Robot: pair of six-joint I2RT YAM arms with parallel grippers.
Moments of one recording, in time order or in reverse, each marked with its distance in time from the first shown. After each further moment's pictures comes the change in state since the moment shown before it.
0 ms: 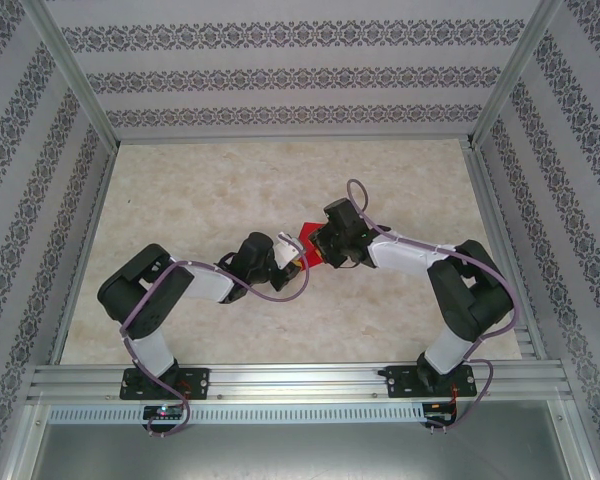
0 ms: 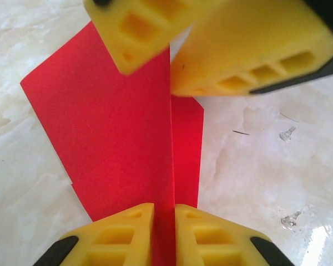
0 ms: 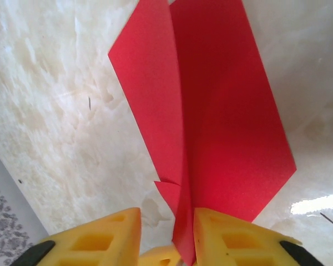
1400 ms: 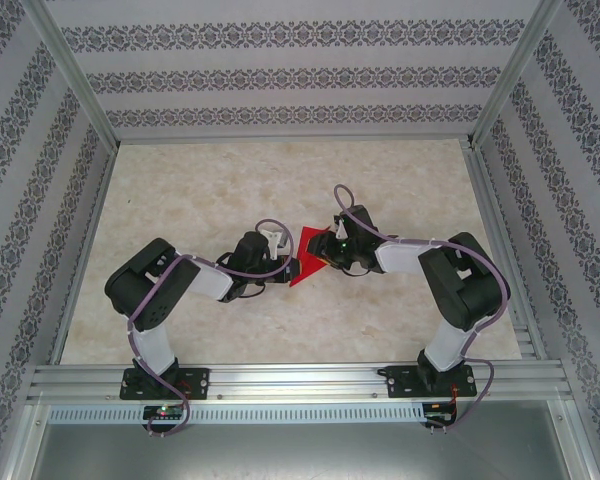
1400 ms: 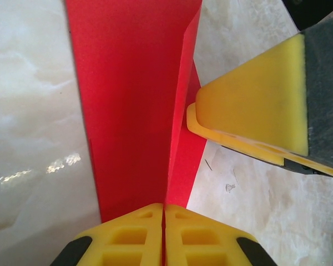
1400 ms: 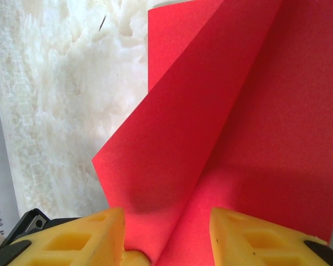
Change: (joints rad) left arm 0.049 0.058 -0.014 0.083 0.174 -0.836; right arm -0.093 0.075 -0.135 0.263 -0.294 -0.568
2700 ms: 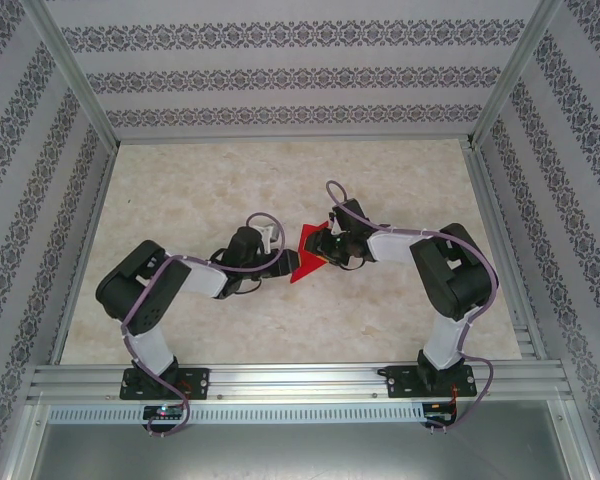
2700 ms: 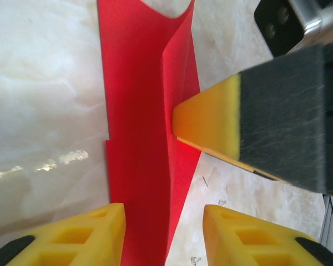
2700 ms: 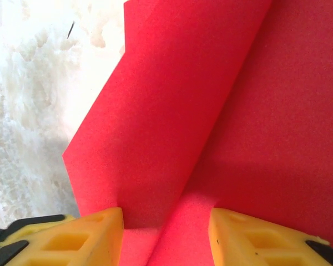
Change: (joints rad) left arm 0.048 -0.066 0.000 -0.052 -0.001 -0.066; right arm -0.002 0.088 0.132 -0.162 0.039 -0.050
